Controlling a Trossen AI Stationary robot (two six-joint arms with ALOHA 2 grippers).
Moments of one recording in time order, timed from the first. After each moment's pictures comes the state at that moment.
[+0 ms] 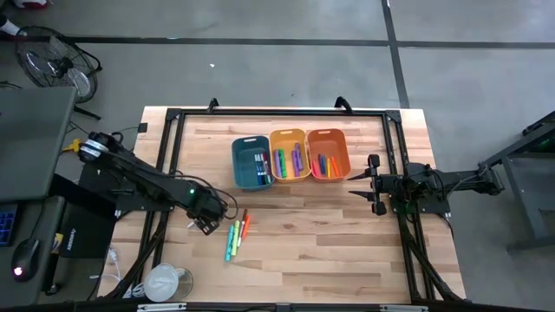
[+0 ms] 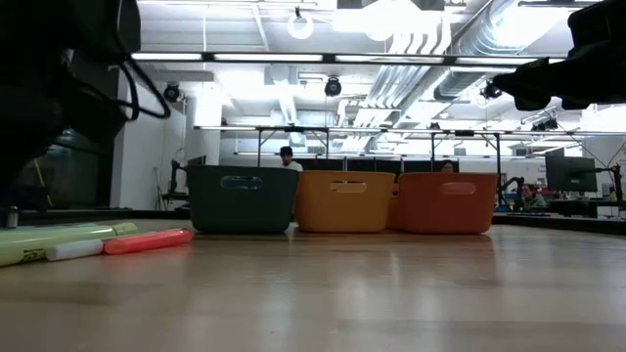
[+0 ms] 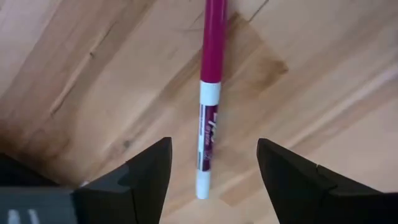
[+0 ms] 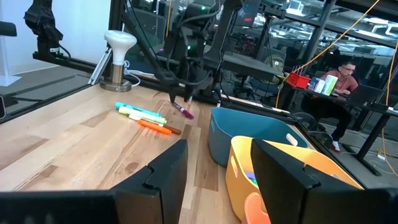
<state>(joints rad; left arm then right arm) -0.38 1.35 0.71 -0.93 0.08 -1.13 0.07 0.04 0.01 0.03 0.02 -0.24</state>
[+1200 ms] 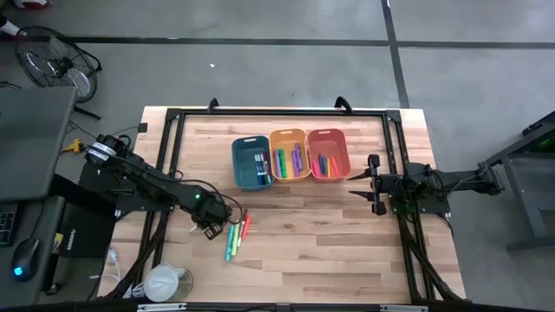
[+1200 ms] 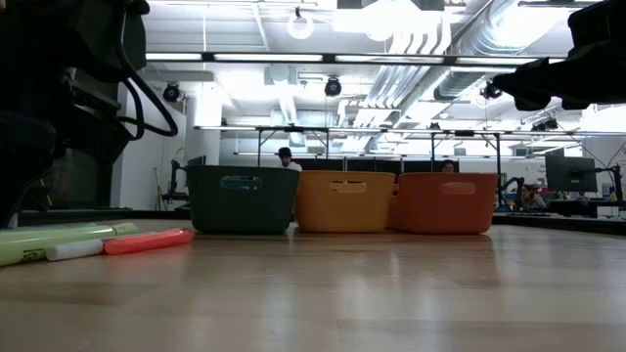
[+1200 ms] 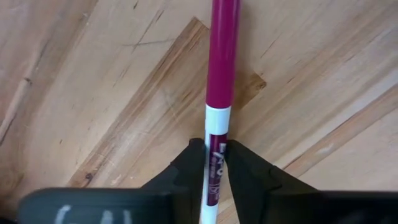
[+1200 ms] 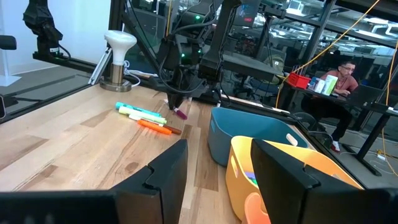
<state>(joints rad) -0.38 1.50 0.66 -0.76 0.07 -1.08 0.07 0.04 0.01 0.03 0.02 -0.24</state>
